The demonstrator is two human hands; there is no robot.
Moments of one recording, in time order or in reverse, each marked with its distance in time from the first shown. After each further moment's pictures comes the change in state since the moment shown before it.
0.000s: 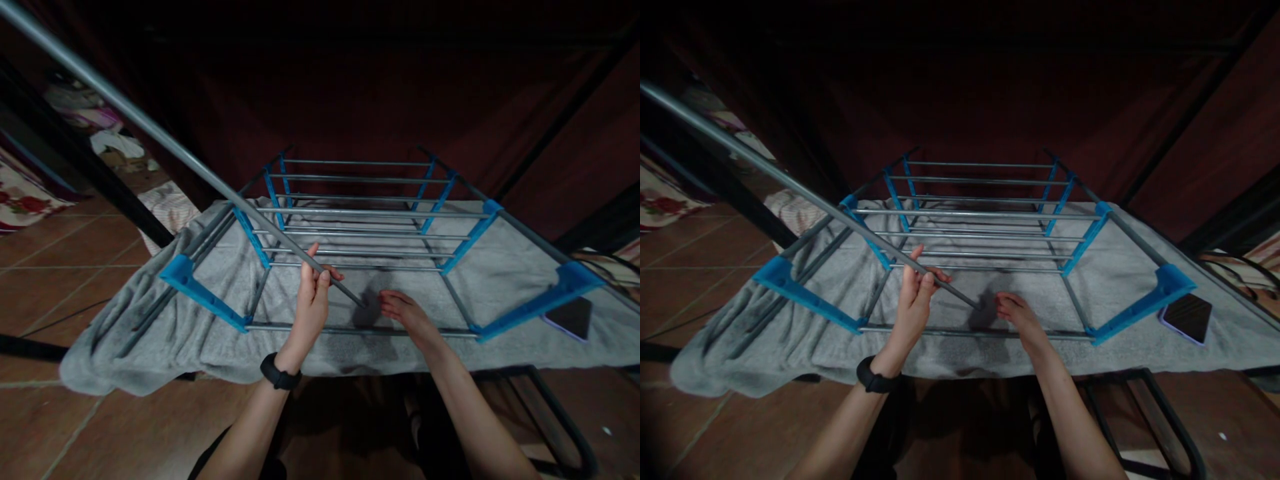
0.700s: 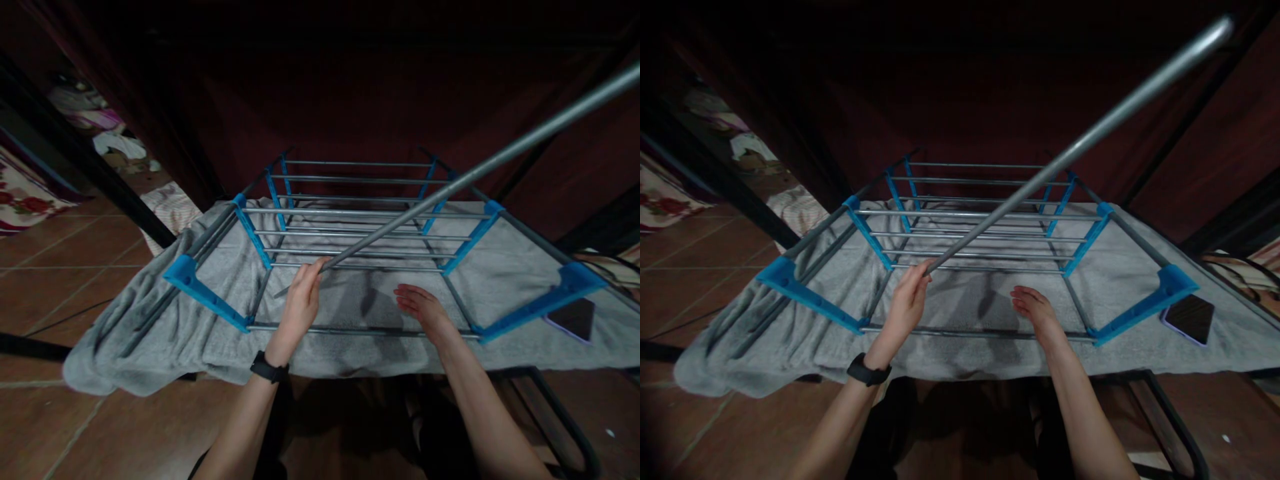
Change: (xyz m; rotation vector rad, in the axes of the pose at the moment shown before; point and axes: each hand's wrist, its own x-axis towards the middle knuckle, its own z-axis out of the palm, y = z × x) left_hand 0.012 -0.007 -0.041 0.614 -0.155 0.275; right_hand 0.004 -0.025 -0.019 0.076 0.121 -0.018
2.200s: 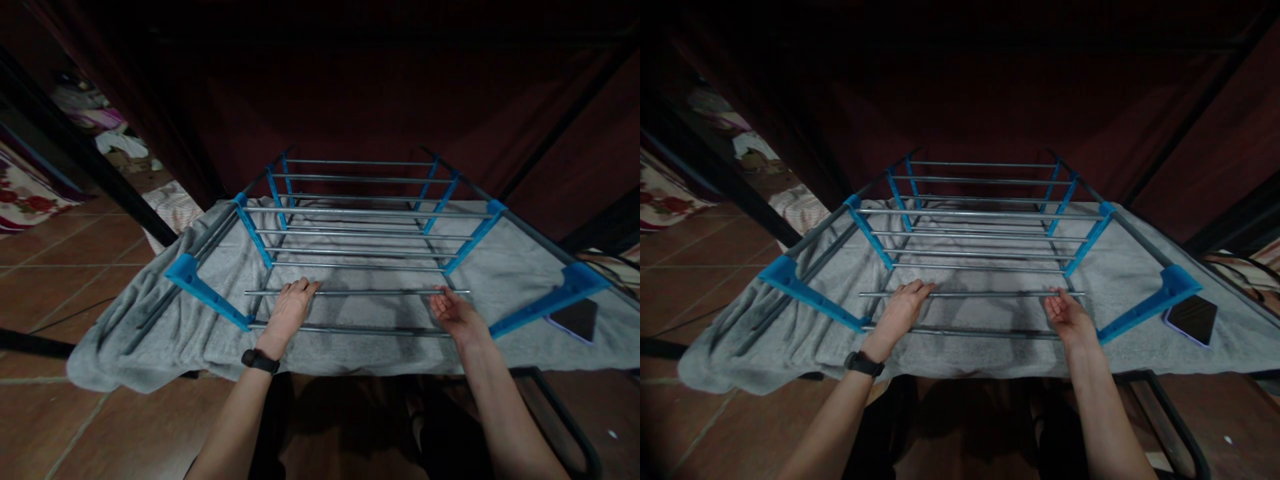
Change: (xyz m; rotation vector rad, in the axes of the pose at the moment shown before) left_hand -0.021 -0.041 -0.020 0.954 -0.526 0.030; right_hand 0.021 -0.020 -0.051 0.412 0.321 0.117
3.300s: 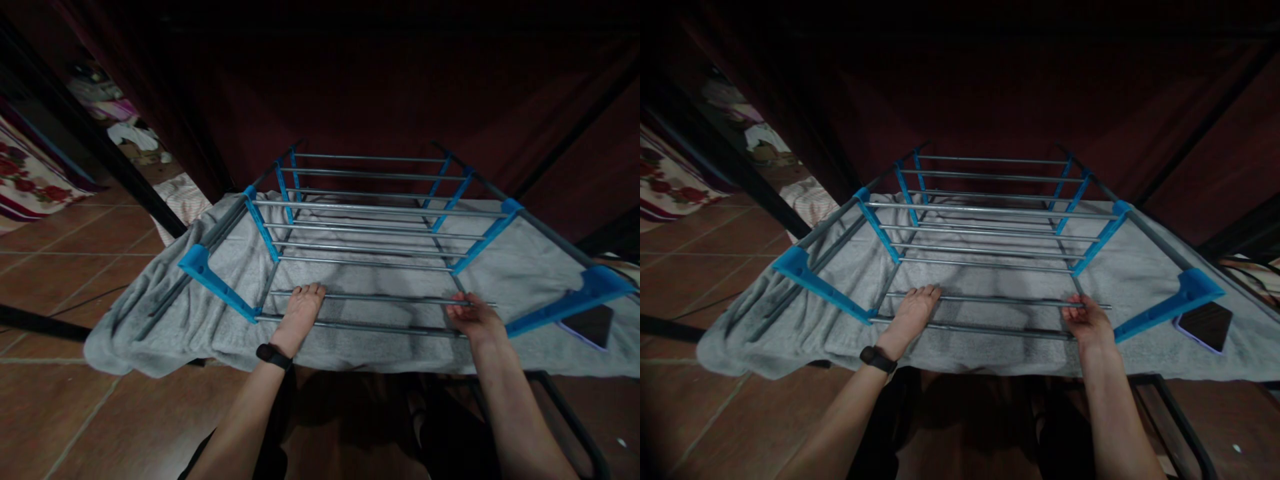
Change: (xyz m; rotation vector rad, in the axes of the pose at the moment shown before) left_hand -0.007 0.018 0.010 0.086 -0.112 -0.031; right_hand 0.013 -0.017 -0.014 -0.062 0.219 0.044
